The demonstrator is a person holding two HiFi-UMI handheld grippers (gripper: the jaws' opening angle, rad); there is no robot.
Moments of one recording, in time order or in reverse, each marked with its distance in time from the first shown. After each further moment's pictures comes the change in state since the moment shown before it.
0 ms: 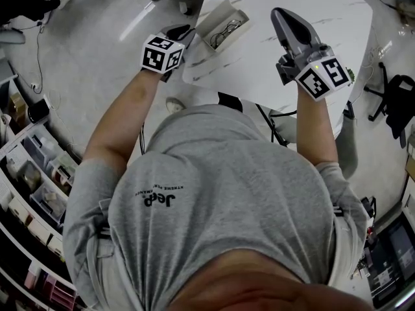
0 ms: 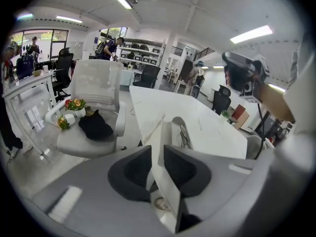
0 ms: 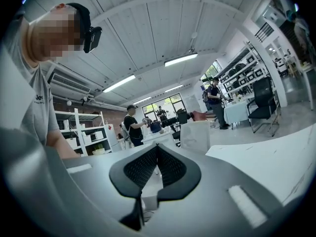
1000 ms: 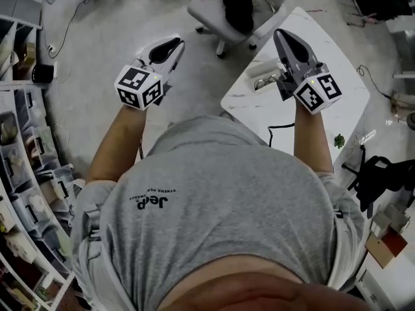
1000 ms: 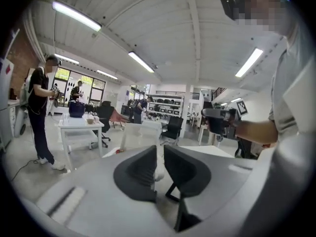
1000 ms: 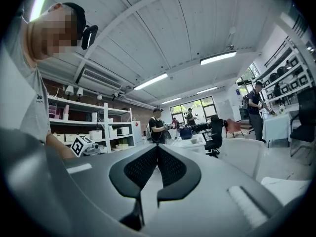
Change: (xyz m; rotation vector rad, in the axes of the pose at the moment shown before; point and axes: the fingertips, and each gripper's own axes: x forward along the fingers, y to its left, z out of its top) left arm -0.338 0.049 0.065 -0.035 -0.603 0.332; right arm 0.129 0.181 0.075 -0.190 -0.016 0.332
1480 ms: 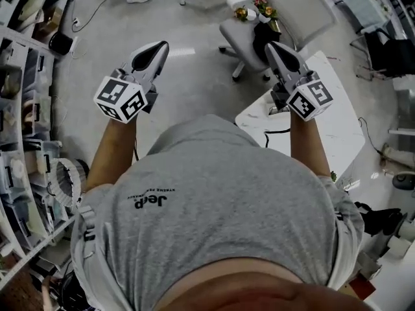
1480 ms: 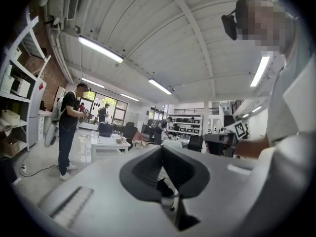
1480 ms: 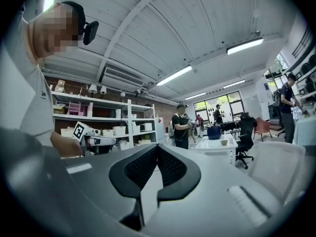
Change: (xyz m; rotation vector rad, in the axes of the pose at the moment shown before) left arm -0.172 0.054 0.066 -0.024 -0.244 0.248; right arm 0.094 0.111 0.006 -0.057 0.043 0.277
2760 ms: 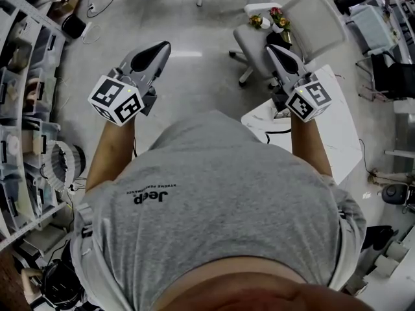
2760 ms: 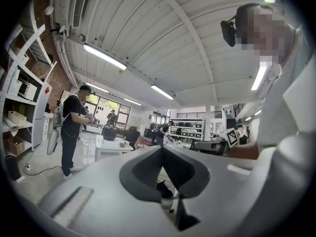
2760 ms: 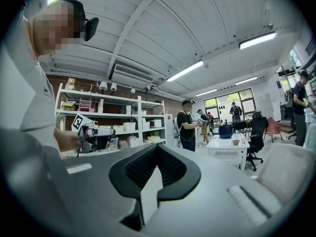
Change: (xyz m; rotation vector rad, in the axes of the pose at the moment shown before) left arm -0.081 -0.002 0.027 -0.010 -0.059 0.037; right arm 0.033 0.061 -0.006 -0.040 0.047 0.116
